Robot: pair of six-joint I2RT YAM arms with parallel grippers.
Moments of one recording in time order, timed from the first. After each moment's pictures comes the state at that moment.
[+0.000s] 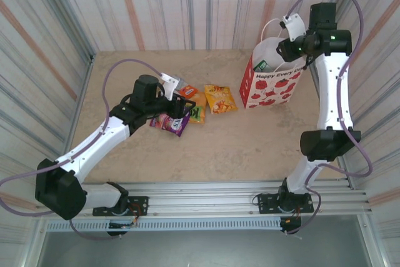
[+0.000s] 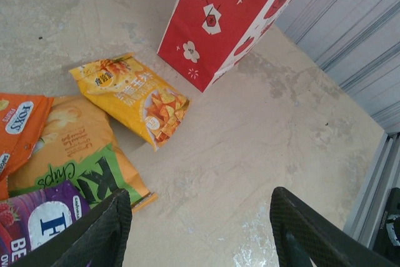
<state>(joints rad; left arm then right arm) -0.52 1.28 1.03 -0.30 0.42 -0.16 -0.01 1.77 2.23 -1.24 -0.21 -0.45</state>
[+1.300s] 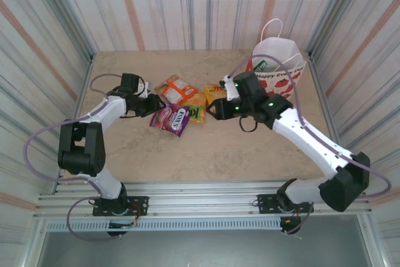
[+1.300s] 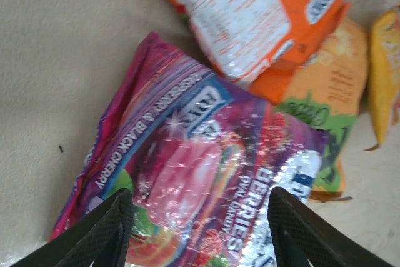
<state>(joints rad) -0.14 1.69 1.09 -0.47 0.44 -0.37 0.69 1.36 1.18 -0.57 -0.25 0.49</state>
